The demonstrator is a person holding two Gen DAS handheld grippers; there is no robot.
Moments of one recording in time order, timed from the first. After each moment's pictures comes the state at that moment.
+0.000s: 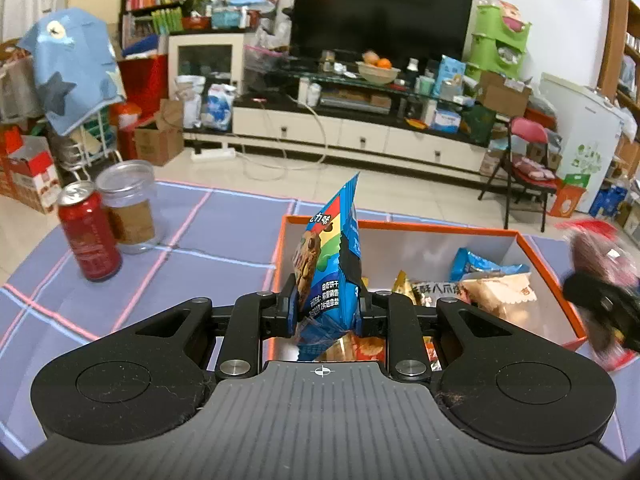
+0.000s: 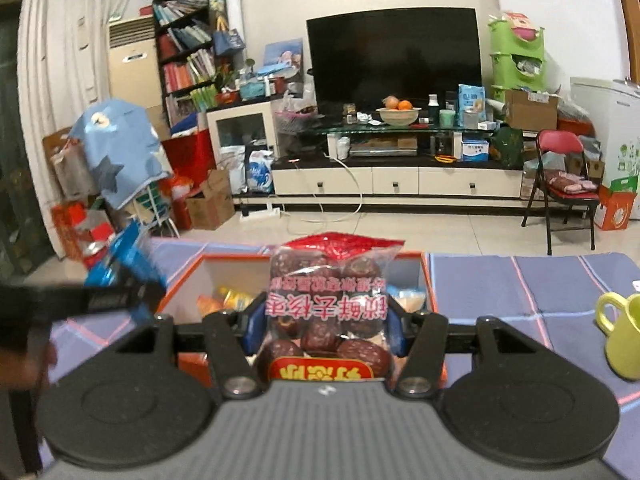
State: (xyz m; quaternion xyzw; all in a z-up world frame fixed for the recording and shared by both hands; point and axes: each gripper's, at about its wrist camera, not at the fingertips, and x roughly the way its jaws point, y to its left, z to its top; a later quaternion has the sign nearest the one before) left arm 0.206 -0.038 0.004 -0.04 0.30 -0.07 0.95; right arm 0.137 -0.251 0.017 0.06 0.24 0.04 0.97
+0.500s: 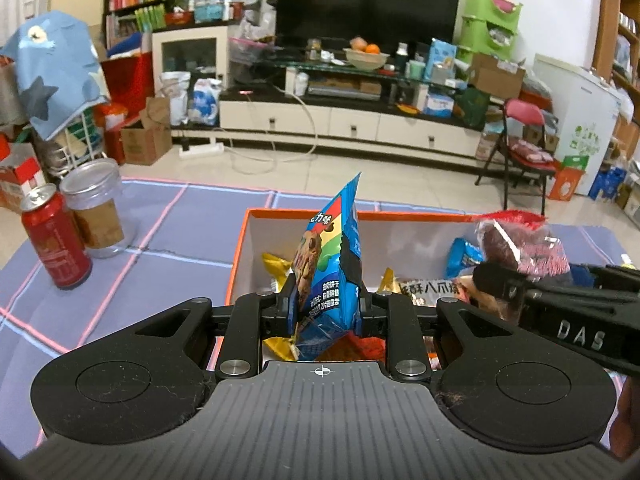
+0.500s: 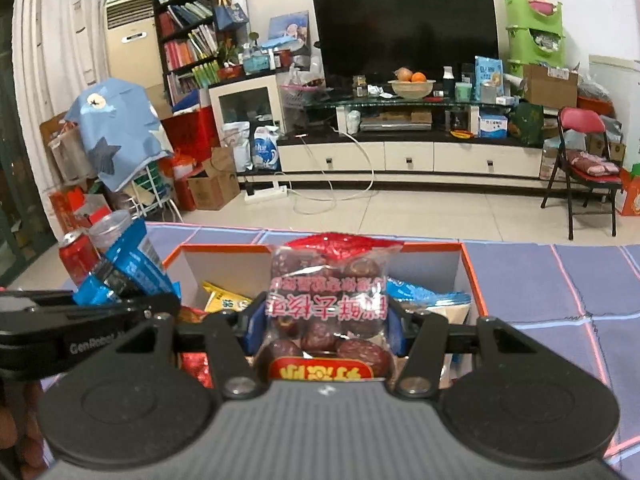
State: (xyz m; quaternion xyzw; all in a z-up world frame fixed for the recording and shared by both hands) left arm 0.233 -0.070 -0.017 -0.02 0.31 -0.08 0.95; right arm 0.209 -0.239 -0.023 0.06 0.28 0.06 0.96
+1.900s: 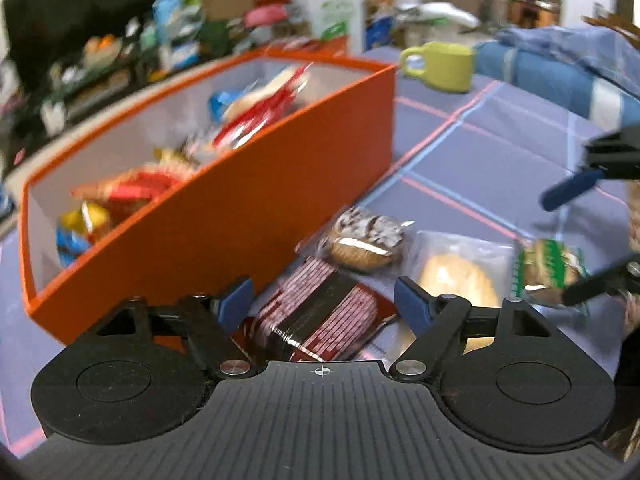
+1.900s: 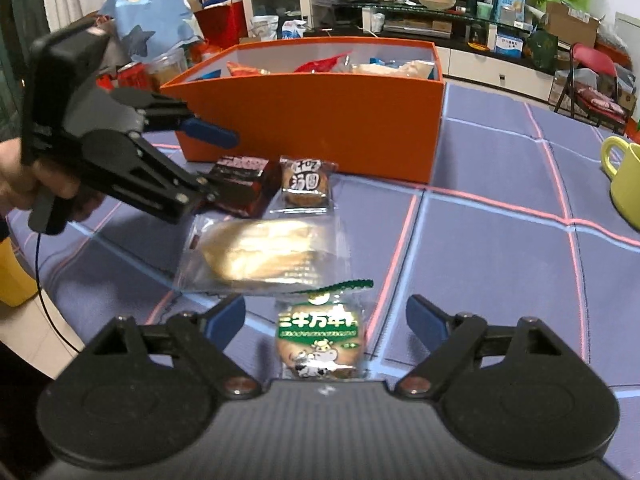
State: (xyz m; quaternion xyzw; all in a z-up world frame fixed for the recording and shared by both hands) left arm 0.172 -0.082 -0.101 0.20 0.34 -0.41 0.82; right arm 0.019 -0.261 -0.085 0.00 0.41 0.10 0.91
